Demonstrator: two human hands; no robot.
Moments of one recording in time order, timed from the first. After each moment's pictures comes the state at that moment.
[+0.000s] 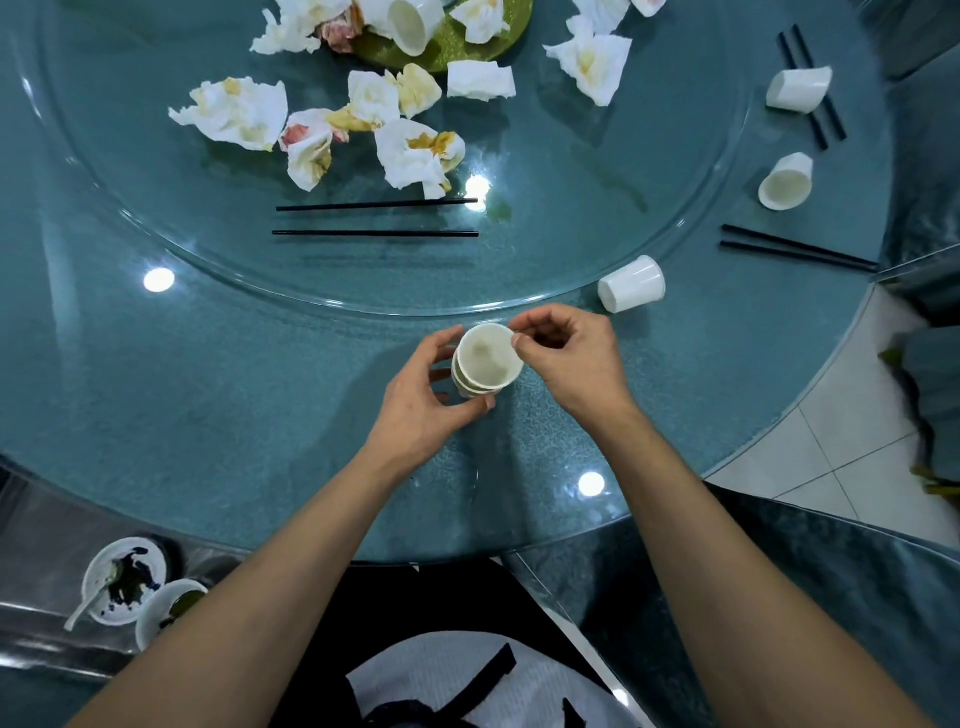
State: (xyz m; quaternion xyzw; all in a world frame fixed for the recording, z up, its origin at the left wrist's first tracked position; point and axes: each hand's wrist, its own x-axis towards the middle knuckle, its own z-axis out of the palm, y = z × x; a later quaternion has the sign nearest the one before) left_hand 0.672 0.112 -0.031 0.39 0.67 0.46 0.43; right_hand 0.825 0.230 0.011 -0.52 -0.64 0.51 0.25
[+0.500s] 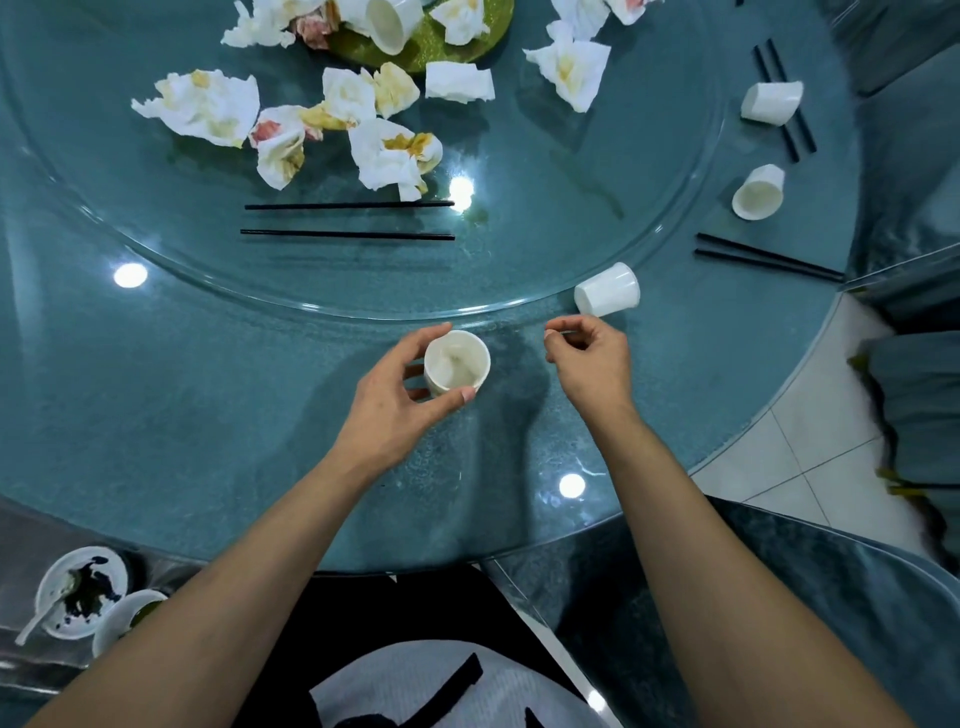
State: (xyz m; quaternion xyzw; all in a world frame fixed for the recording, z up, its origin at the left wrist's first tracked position) left_hand 0.673 0.120 -0.028 0.39 0.65 0.49 0.44; right_hand 0.858 0.261 -0.017 -0.64 -0.56 0.45 0.26
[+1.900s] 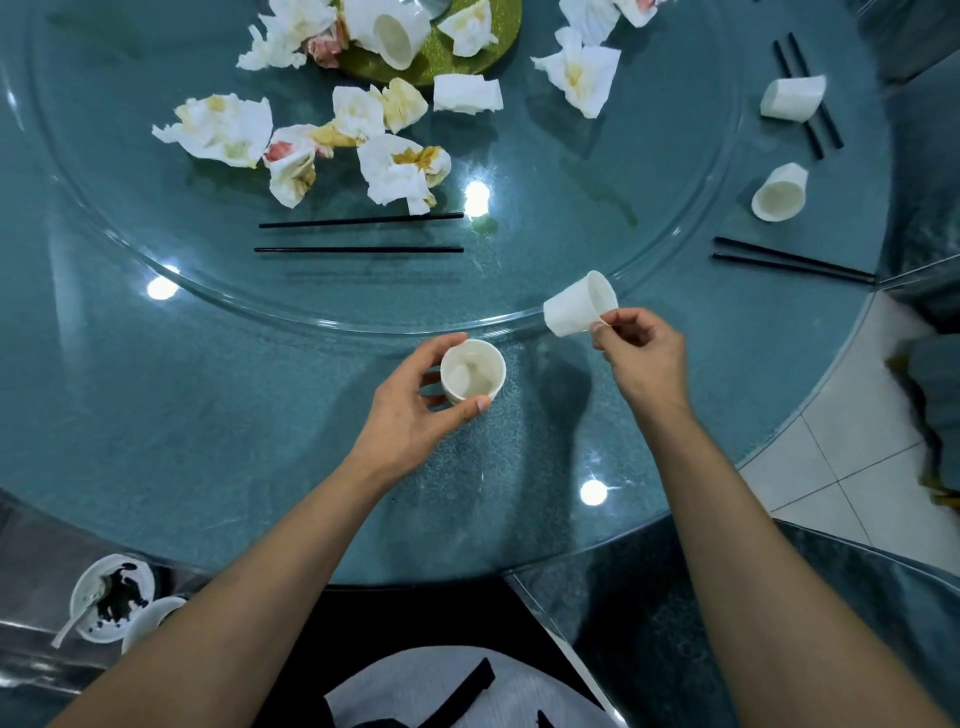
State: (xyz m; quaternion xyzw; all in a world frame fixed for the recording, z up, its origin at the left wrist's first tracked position) left_hand 0.677 0.131 -0.027 0.38 0.63 0.49 0.47; right_hand 0.892 0.295 -0.021 -0.63 -0.53 0.47 0.32
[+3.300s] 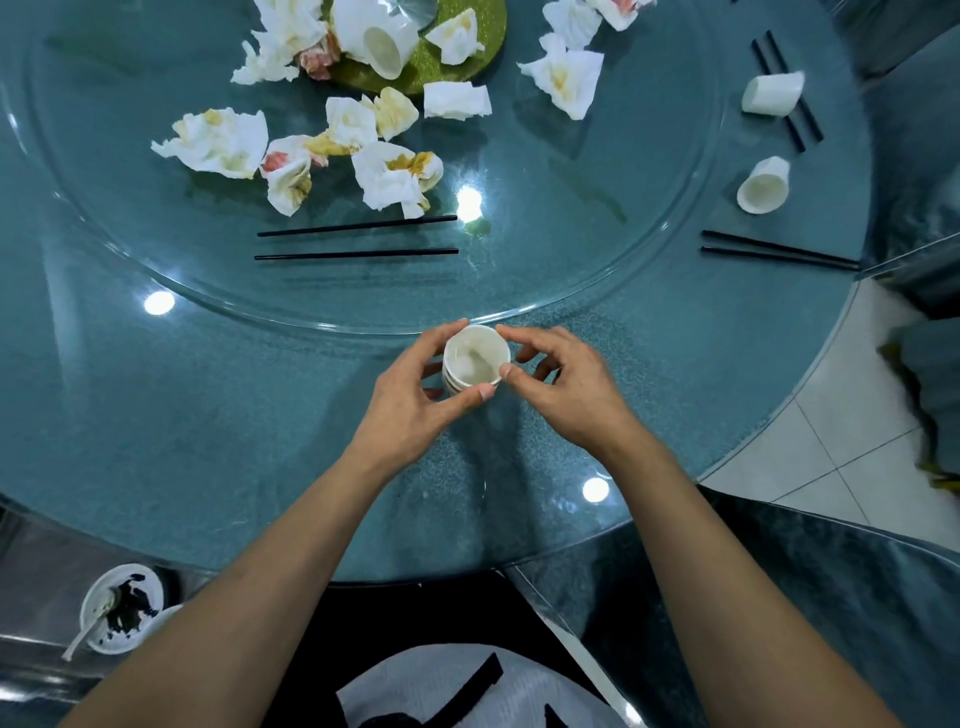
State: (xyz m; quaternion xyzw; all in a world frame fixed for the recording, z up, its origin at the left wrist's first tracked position) left_hand 0.674 0.134 -0.008 0.44 0.64 0.46 0.43; right_hand 0.858 0.234 0.012 -0.46 -0.75 0.44 0.16
